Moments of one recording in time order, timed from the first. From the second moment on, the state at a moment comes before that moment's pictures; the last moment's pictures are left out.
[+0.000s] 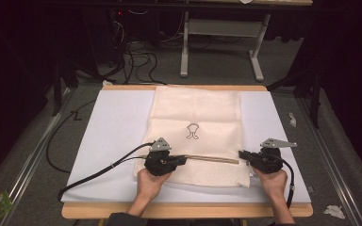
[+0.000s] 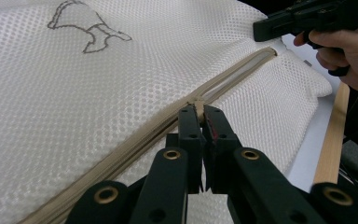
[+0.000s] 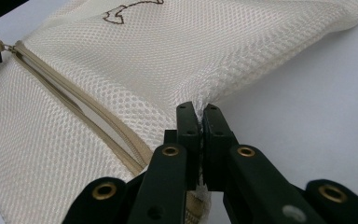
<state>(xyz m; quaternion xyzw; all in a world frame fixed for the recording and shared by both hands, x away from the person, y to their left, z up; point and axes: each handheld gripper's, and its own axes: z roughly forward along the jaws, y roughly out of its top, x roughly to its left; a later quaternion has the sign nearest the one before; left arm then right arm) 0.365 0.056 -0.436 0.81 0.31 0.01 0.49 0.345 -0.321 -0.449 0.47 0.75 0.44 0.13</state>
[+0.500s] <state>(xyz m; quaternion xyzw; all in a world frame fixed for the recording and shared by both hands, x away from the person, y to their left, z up) 0.364 0.070 -0.438 0.80 0.33 0.01 0.50 0.346 -0.322 -0.449 0.47 0.75 0.44 0.13</state>
